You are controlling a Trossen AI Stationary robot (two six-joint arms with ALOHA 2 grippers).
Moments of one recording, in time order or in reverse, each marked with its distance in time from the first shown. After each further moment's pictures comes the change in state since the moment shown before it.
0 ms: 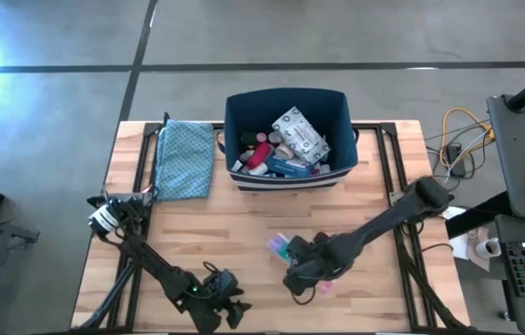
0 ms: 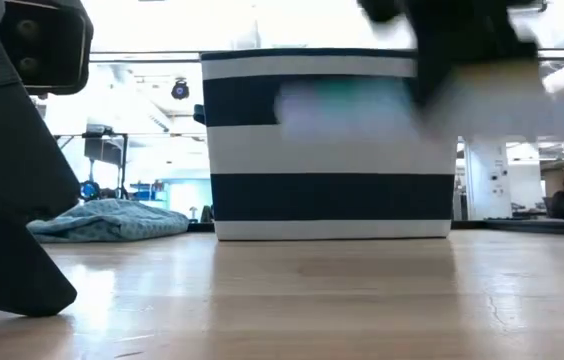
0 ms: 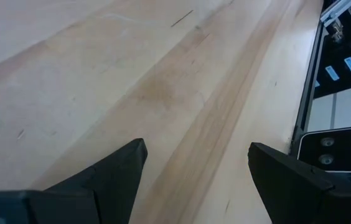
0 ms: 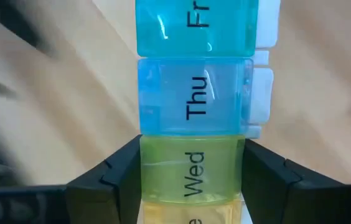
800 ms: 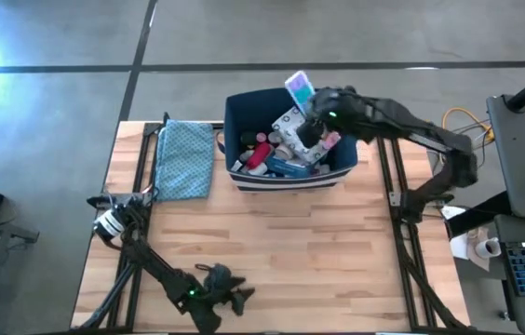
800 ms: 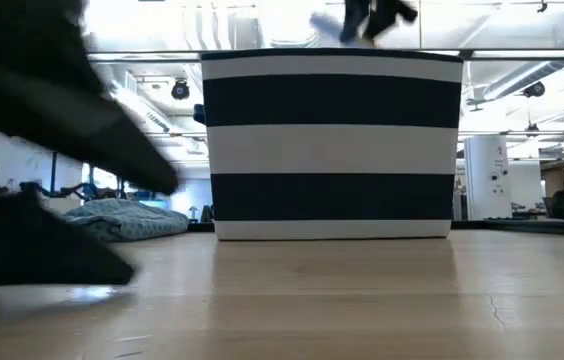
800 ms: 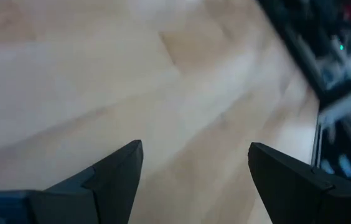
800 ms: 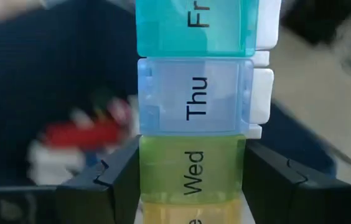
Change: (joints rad) left arm 0.006 0.006 -0.007 0.080 -0.330 -0.185; right arm -0.787 -0.359 0.324 -0.171 0.329 -0.918
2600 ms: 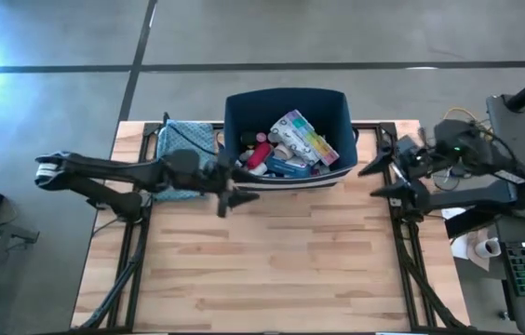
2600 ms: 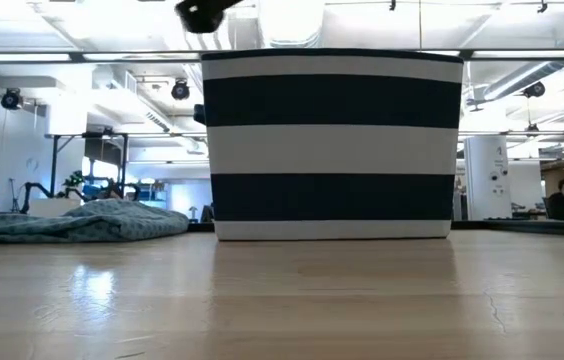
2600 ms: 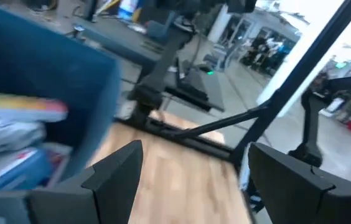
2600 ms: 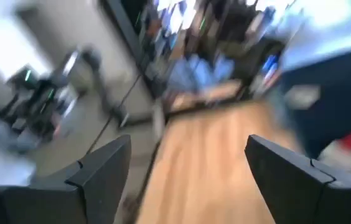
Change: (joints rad) left arm 0.805 -0.848 -0.097 0.050 0.938 1.246; right arm 0.154 -0.834 -0.636 0.396 -0.959 0.063
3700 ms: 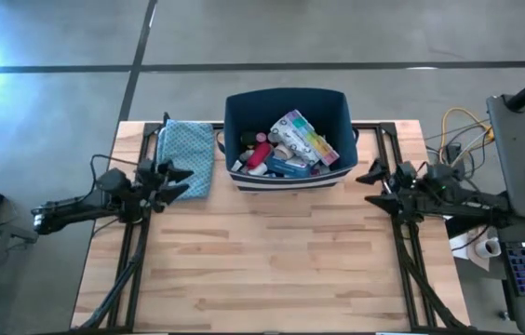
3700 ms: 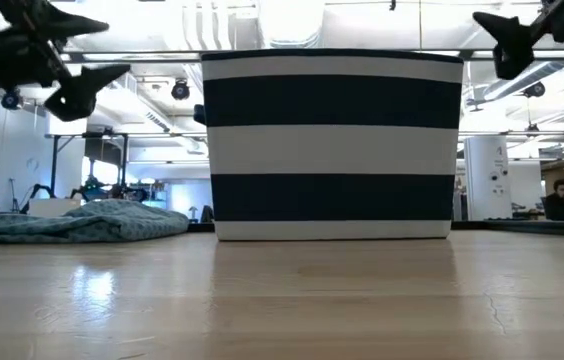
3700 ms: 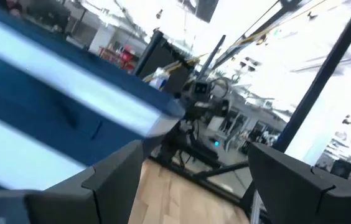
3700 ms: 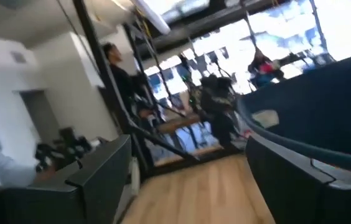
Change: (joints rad) left arm 0.216 -1.194 -0.880 -0.001 -0.003 -0.096; right arm 0.000 -0.651 -0.895 0.653 0.209 0.069
